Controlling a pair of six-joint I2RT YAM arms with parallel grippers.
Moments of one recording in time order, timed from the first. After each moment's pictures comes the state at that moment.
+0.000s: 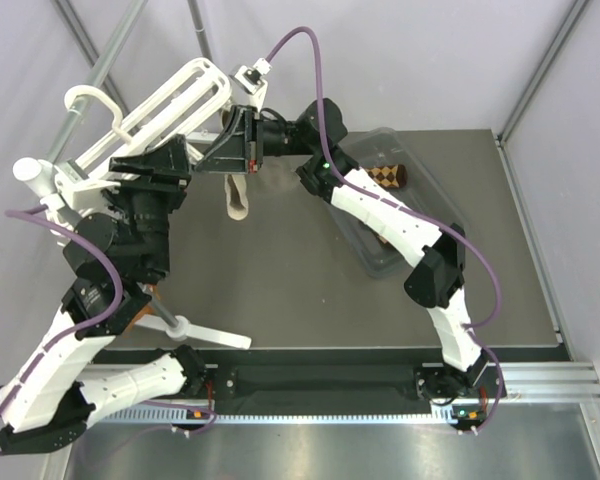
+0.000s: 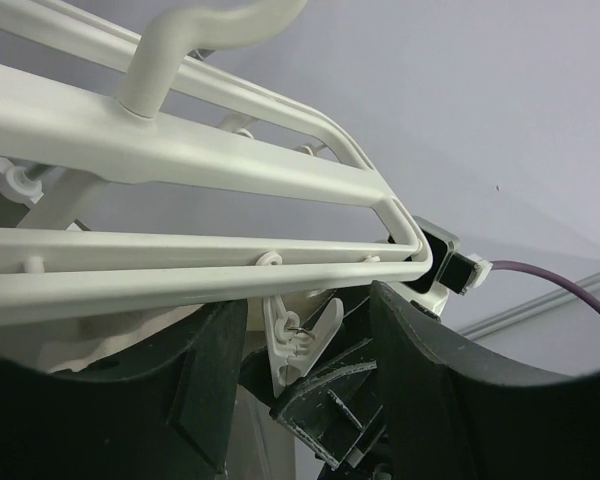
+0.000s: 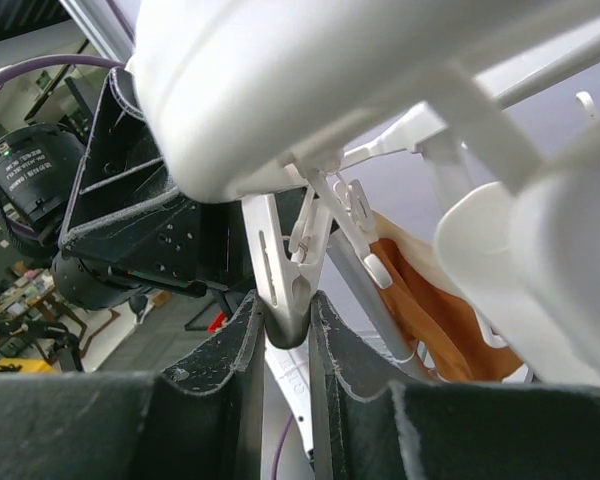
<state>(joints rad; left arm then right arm) -0.86 0.84 1.38 -0.19 -0.98 -0.77 0.85 2.13 2.25 0.49 -0.97 1.09</state>
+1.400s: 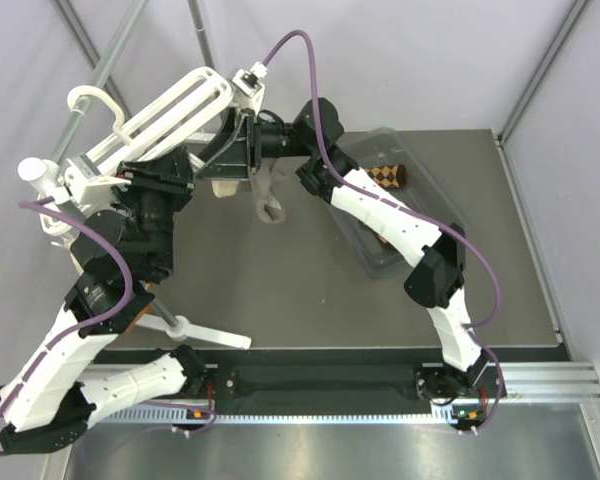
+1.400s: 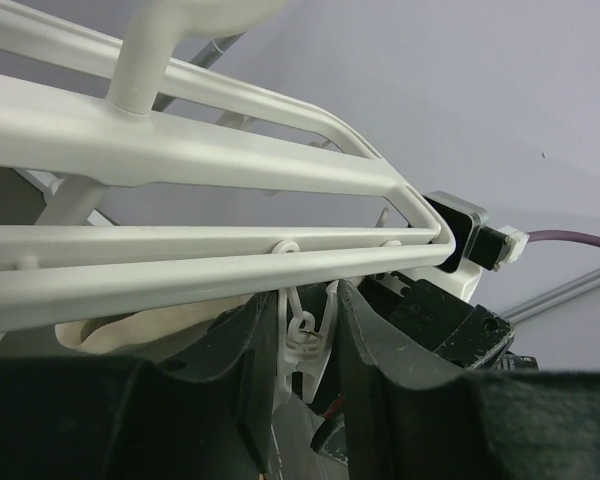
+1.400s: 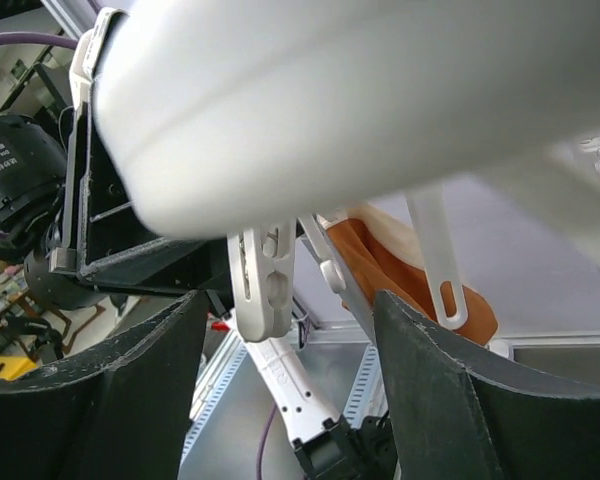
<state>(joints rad) -0.86 0.85 1.37 -0.22 -0.96 -0.68 0.85 2.13 2.25 0.43 -0.98 1.01</state>
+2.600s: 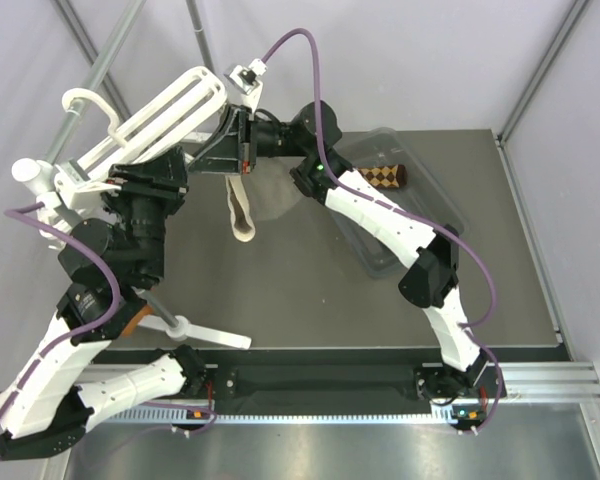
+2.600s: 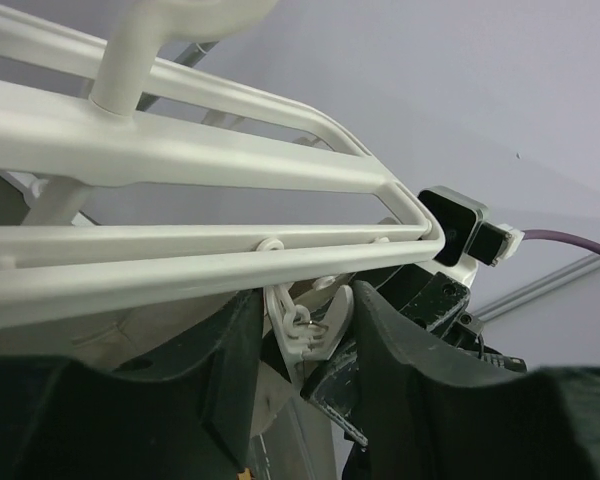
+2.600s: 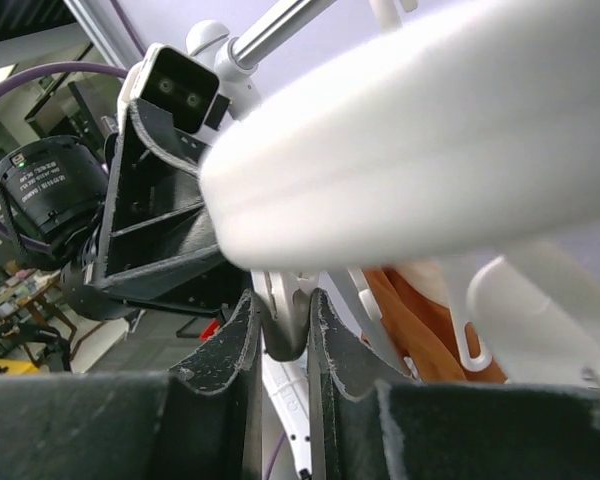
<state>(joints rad) -0.85 0.81 1.36 -0.21 -0.92 -0.68 0.88 2.16 2.31 0.51 -0.94 1.07</state>
